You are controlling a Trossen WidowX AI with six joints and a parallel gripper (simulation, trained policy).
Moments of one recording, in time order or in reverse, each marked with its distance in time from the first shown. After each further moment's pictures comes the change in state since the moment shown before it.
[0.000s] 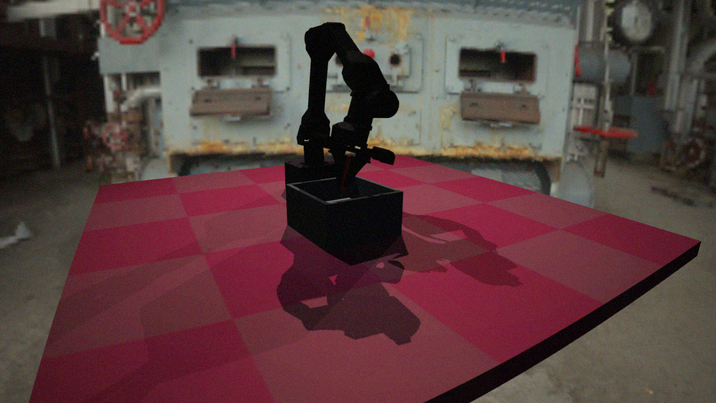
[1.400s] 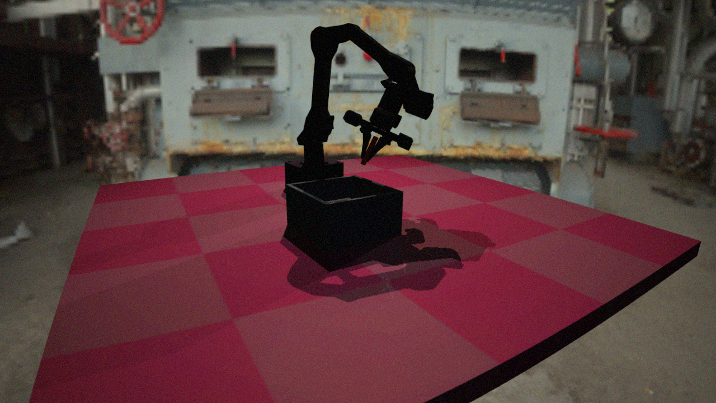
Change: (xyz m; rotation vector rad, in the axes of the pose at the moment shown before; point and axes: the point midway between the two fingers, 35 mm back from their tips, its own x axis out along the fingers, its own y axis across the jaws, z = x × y) arm -0.072 -0.014 -0.168 -0.227 -0.048 -0.165
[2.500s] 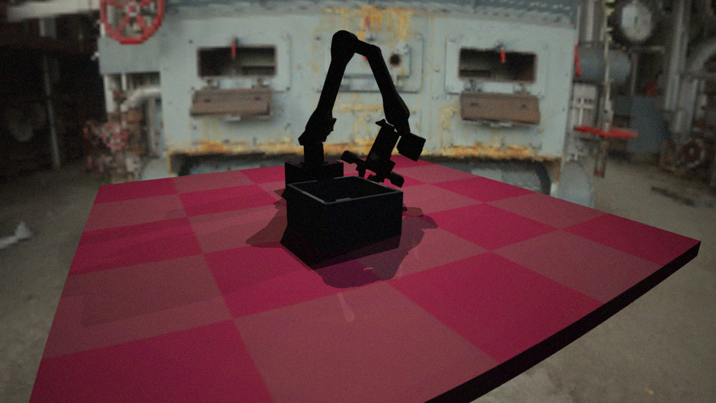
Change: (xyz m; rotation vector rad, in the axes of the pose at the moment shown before) arm 0.092 0.019 -0.106 -0.127 0.145 -0.013
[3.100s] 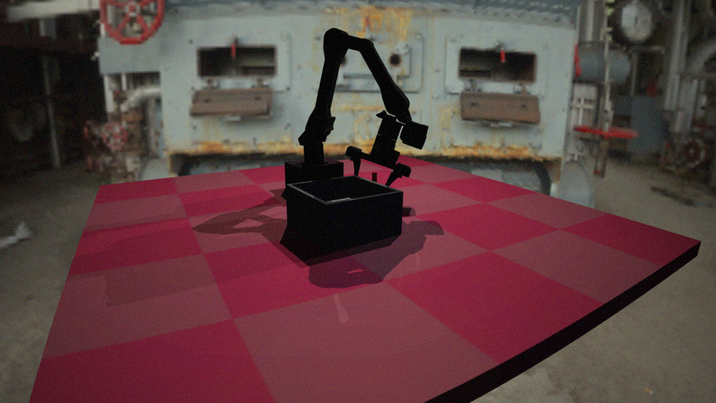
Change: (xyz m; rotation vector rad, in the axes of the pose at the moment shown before) arm -0.026 0.011 0.005 0.023 -0.009 0.105
